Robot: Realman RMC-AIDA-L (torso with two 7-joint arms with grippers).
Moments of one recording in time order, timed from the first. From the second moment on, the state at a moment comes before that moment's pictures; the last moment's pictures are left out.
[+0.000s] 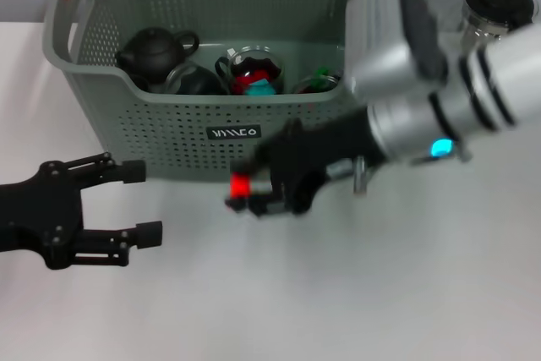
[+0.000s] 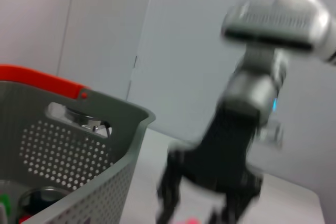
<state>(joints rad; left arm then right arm) -0.33 -2.13 0.45 1.06 2.05 2.05 -1.50 0.70 2.10 -1.52 -1.13 -1.98 -1.34 1.95</state>
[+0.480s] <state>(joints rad) -0.35 -2.12 0.45 1.07 2.05 2.05 -1.50 0.90 2.10 -1.22 -1.22 -2.06 -1.26 2.06</state>
